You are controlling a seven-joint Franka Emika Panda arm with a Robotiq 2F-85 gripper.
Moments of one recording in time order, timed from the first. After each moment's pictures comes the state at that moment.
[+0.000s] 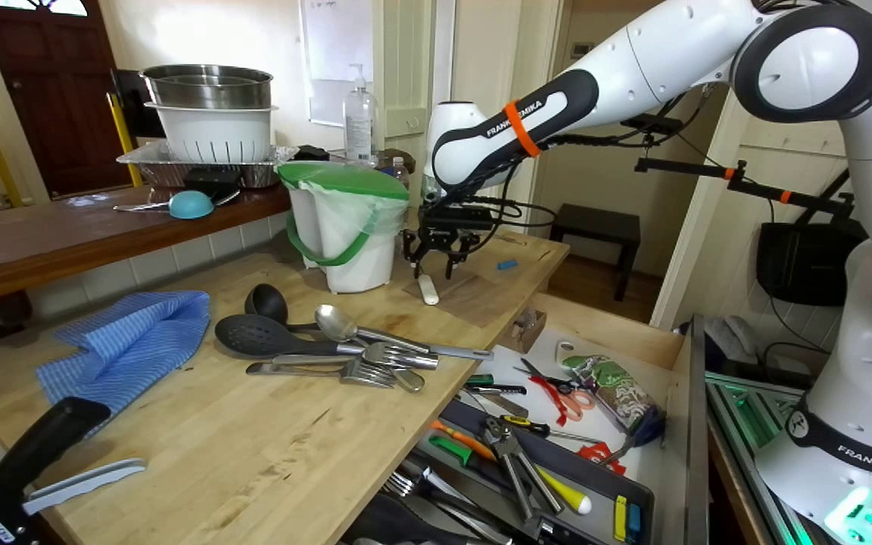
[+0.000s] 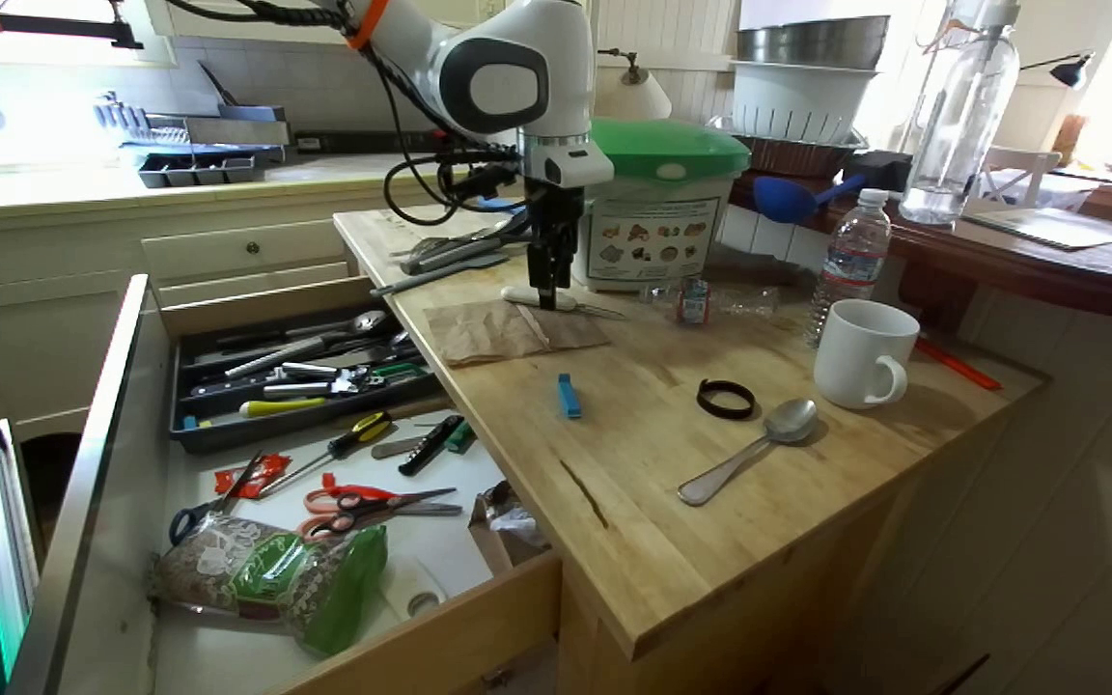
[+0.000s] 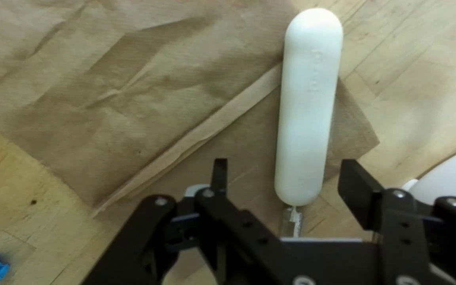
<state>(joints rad) -0.12 0.51 -0.19 -1.68 0.14 2.26 0.73</state>
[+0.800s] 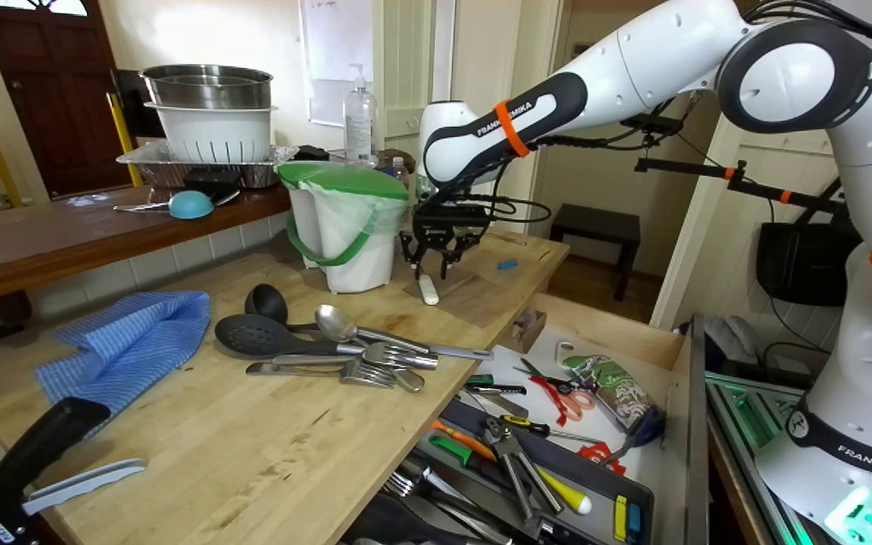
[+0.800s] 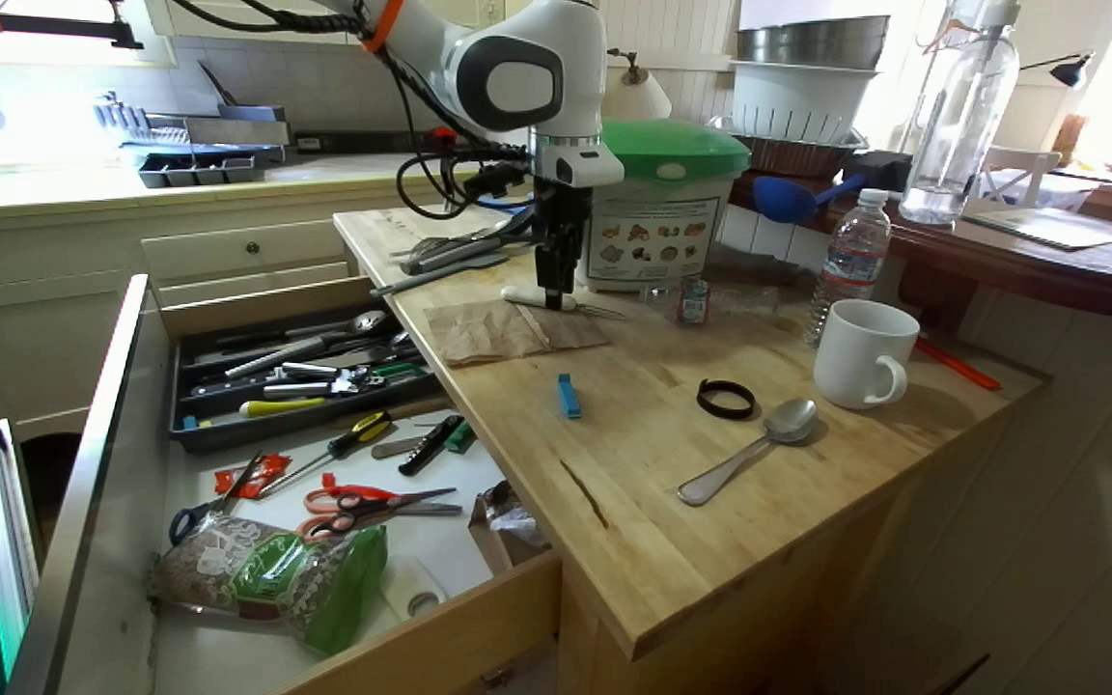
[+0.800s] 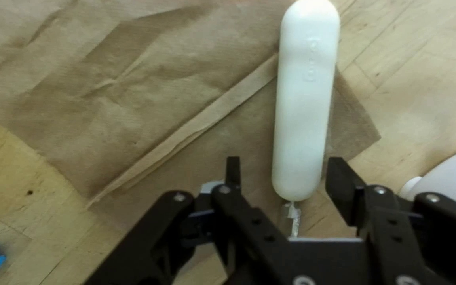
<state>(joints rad) -0.12 0.56 -0.20 -1.59 0.14 2.18 0.73</state>
